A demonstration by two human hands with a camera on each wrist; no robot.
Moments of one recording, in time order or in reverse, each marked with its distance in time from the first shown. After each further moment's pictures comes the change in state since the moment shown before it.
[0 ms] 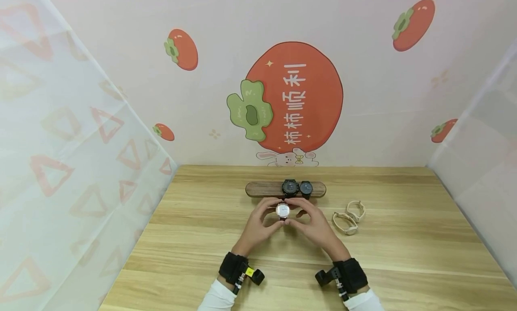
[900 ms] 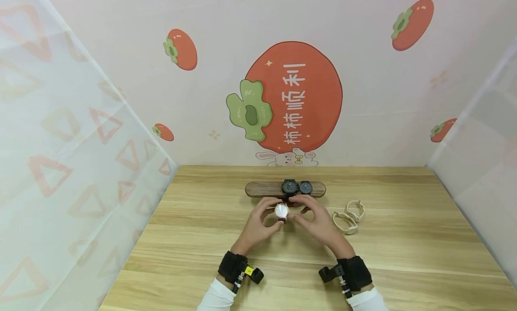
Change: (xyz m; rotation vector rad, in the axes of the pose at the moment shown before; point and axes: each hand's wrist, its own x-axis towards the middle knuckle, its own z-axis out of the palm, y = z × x) left_hand 0.003 -0.003 -0.001 -0.086 -0.031 -0.026; right_hand 0.001 0.005 -0.011 -0.072 0.030 -0.073
